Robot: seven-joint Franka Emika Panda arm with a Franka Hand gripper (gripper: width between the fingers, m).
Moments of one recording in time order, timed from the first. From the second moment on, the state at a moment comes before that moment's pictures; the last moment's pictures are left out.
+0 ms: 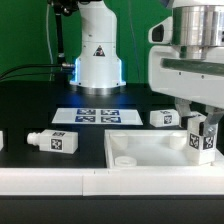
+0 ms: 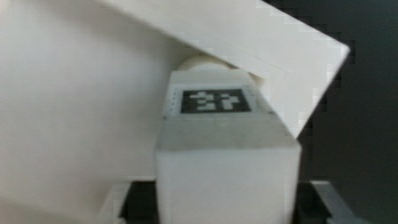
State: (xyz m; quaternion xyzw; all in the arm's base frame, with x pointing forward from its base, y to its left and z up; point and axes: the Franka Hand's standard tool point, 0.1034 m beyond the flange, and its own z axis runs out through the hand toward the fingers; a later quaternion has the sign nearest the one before) arm 0.643 0.101 0.078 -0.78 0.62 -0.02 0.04
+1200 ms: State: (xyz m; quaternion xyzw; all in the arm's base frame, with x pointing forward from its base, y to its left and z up) arm 0.638 0.102 0.072 -0.92 0.40 -0.02 0.04
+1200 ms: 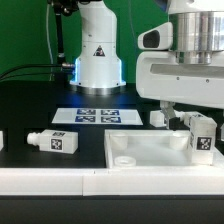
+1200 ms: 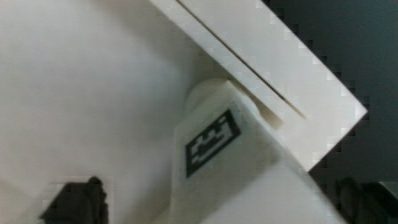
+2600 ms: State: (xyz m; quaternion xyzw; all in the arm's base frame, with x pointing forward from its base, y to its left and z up) arm 0.642 0.102 0.074 -0.83 0.56 -0.03 0.04
